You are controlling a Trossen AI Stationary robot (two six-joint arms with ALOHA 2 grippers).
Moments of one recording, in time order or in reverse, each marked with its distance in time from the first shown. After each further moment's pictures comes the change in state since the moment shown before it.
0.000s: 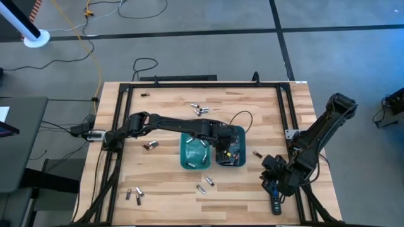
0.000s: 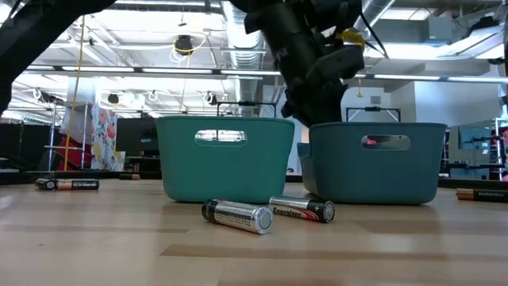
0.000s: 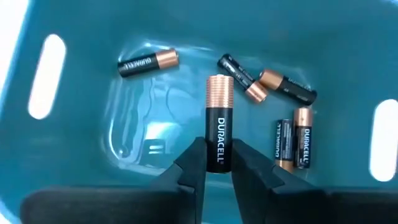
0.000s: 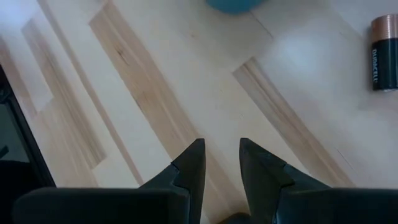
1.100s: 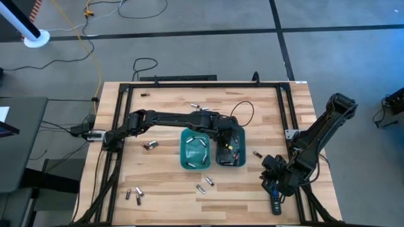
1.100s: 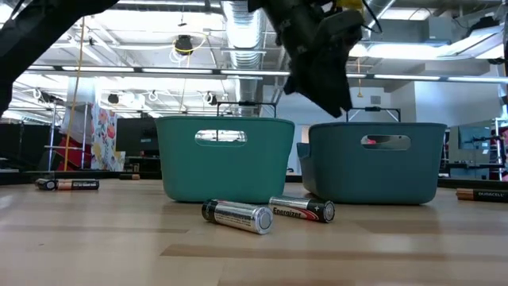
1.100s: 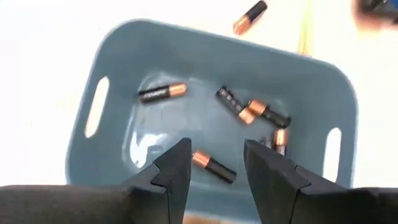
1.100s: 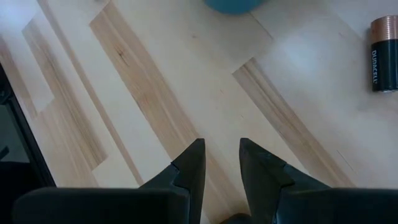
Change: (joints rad) left arm 0.026 -0.011 0.160 -0.133 0.034 -0.018; right arm 0.000 0.000 0.001 0.000 0.002 0.000
